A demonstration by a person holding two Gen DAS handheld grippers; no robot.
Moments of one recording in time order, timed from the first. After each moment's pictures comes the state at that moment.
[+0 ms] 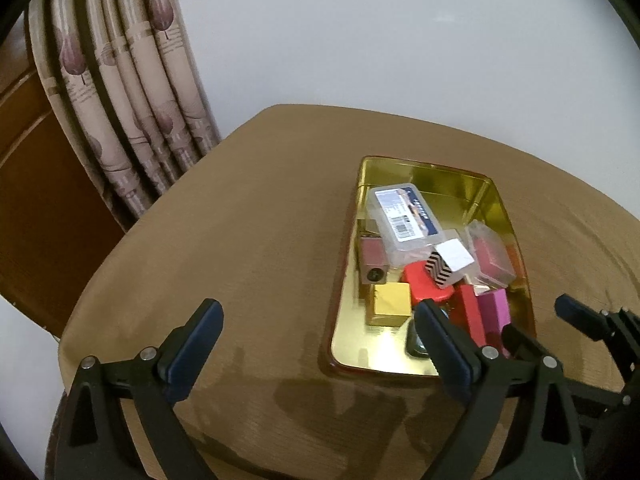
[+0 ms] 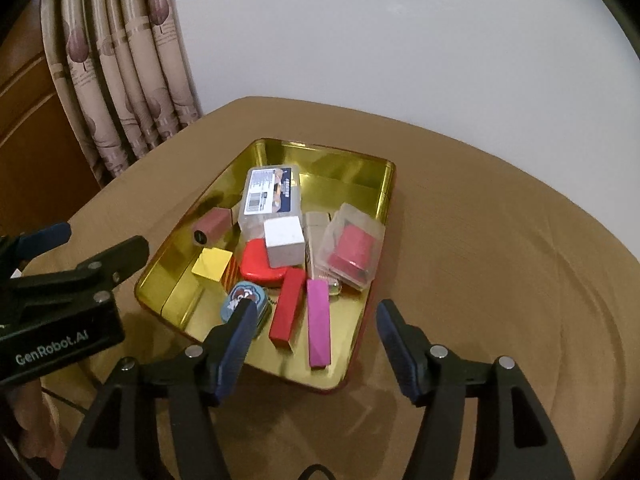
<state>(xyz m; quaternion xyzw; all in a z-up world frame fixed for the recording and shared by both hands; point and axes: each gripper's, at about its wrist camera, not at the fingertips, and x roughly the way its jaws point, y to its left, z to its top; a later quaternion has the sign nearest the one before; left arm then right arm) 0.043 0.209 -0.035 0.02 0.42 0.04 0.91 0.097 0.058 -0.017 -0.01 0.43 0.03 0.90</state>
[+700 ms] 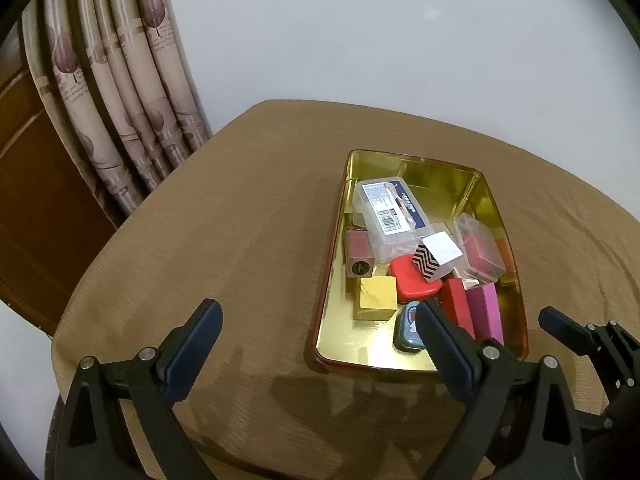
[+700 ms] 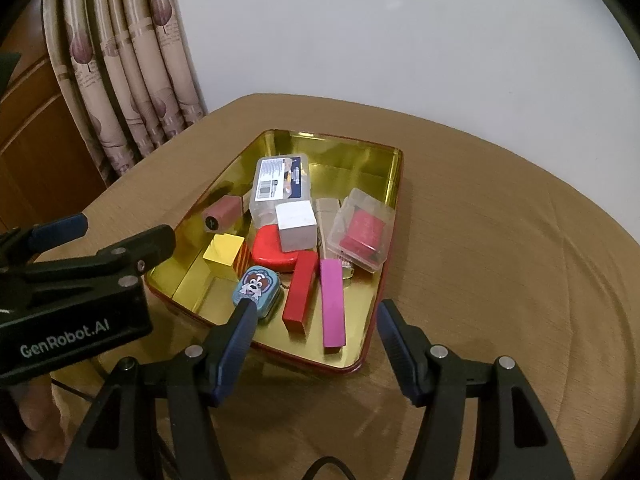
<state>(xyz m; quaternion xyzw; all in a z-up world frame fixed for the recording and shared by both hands) 0.042 0.205 -0.038 0.02 0.43 0.03 0.90 0.093 0.065 -0.028 0.00 0.43 0.04 0.90</state>
